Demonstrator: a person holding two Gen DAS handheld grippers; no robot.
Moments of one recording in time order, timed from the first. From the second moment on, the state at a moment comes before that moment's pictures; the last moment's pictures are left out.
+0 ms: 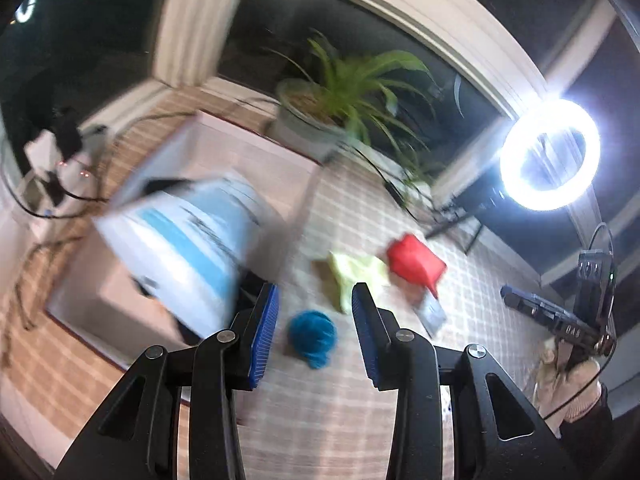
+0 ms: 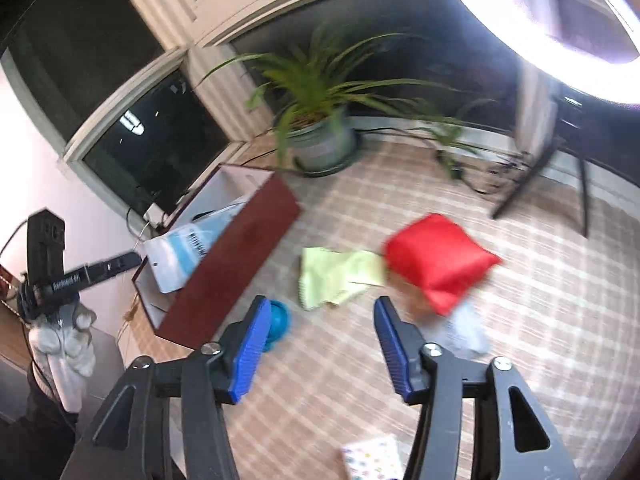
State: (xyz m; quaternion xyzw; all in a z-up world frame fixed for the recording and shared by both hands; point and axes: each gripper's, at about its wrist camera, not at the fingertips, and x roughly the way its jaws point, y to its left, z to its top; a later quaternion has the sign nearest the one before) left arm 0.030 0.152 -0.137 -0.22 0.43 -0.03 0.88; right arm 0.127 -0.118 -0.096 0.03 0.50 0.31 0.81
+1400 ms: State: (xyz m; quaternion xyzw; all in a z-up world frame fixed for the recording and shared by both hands) left arm 0.036 0.059 -0.270 -0.10 0.46 0.05 0.88; right arm 0.021 -0.167 -0.199 -0.08 0.52 0.28 0.80
